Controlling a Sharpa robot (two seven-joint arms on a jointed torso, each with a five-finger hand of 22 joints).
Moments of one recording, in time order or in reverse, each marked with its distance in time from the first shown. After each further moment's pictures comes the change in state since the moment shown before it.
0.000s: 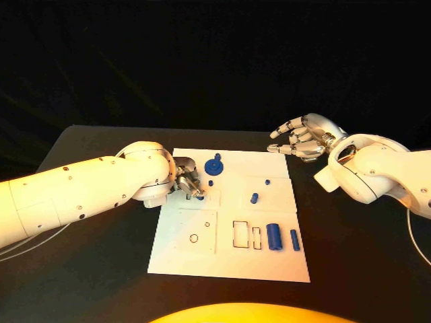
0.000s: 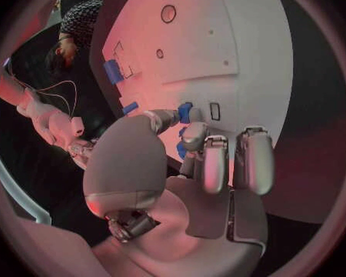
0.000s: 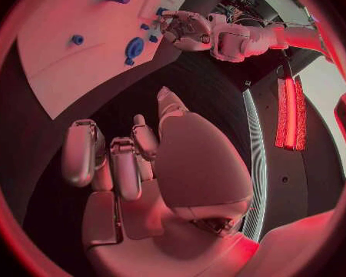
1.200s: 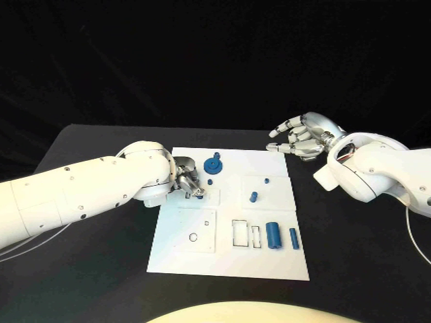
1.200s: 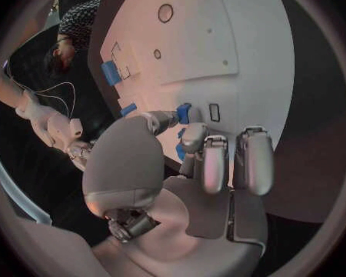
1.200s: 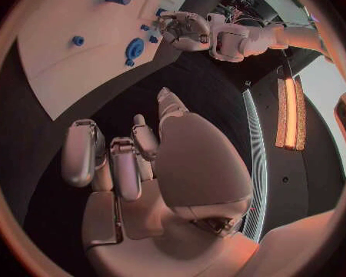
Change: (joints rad) left arm -0.006 0.011 0.000 -0.012 -0.012 0.000 -0.001; left_hand -0.054 0.001 0.043 -0.023 0.005 0.019 -0.009 0.000 0.011 0.017 -0.002 0.010 0.016 0.000 -0.007 0.000 0.000 0.000 0.004 -0.004 0.000 0.003; right arm 0.000 -0.001 0.000 0.001 0.000 0.004 -0.001; right_hand -0.005 0.005 0.000 0.000 0.000 0.000 0.000 0.004 -0.001 0.000 0.000 0.000 -0.001 0.000 0.000 0.000 0.001 0.000 0.000 0.000 0.000 0.000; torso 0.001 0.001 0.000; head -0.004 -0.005
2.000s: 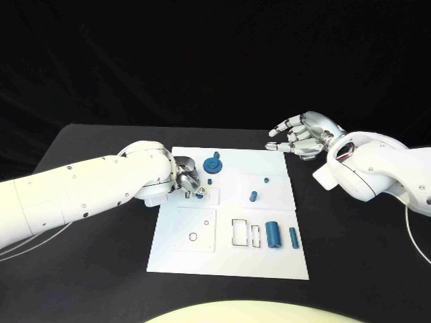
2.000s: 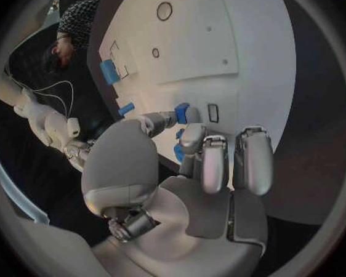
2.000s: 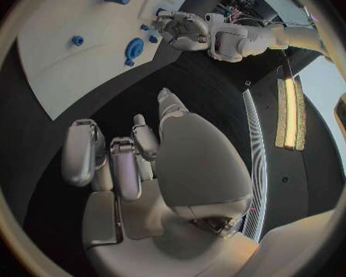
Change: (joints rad) left arm 0.002 0.014 -0.008 -0.020 0.014 0.002 -0.004; left_hand -0.100 -0.013 0.039 -0.091 -0.012 0.014 -0.018 -0.004 0.011 0.007 -0.007 0.005 0.010 0.000 -0.007 0.000 0.000 0.000 0.000 -0.007 0.000 0.001; right arm 0.000 -0.001 0.000 0.001 0.000 -0.001 0.000; right_hand -0.005 0.005 0.000 0.000 -0.004 0.000 0.000 0.000 -0.002 0.000 0.000 0.000 -0.002 0.000 0.000 -0.004 0.000 0.000 -0.004 -0.004 -0.004 0.001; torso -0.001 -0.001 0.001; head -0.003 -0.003
